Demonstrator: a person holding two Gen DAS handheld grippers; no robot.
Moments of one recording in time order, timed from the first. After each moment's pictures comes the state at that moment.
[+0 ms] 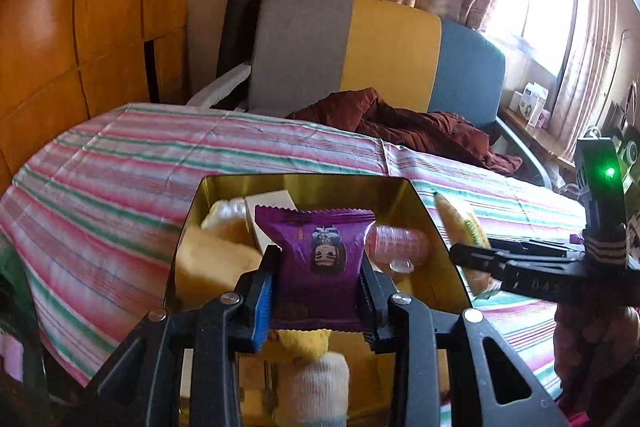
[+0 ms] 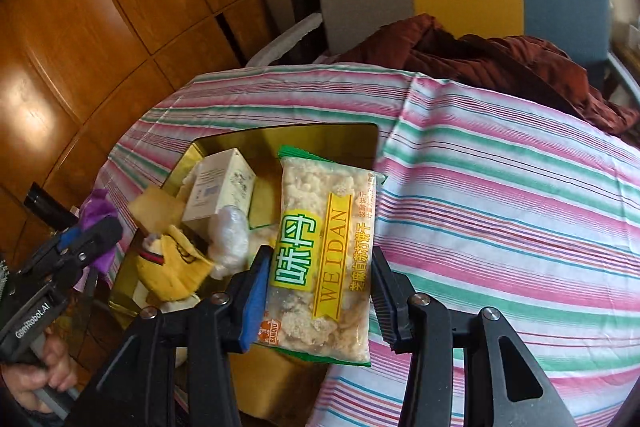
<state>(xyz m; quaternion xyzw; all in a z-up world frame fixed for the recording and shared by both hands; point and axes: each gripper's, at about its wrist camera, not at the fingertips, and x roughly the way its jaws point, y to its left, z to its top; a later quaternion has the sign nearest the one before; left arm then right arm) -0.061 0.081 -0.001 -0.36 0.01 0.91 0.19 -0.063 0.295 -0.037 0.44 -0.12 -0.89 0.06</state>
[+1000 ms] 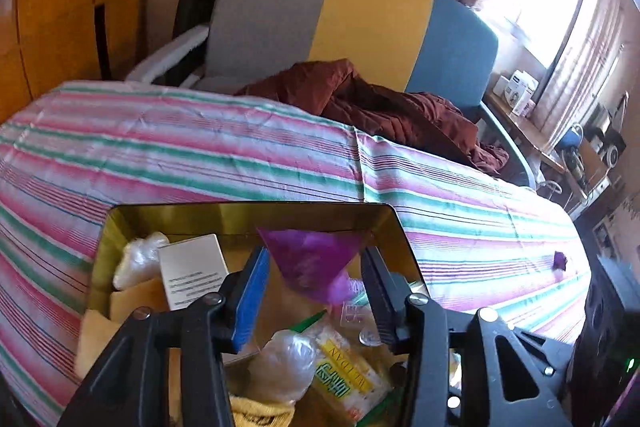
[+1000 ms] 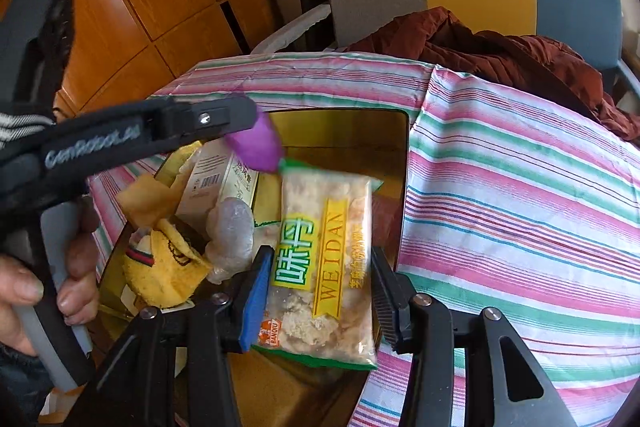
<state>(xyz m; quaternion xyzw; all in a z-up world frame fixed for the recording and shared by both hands) -0.169 0.143 -0.021 -0.44 -0.02 0.86 0.25 -0.079 0.275 -0.059 0.44 -0.11 -0.89 0.06</state>
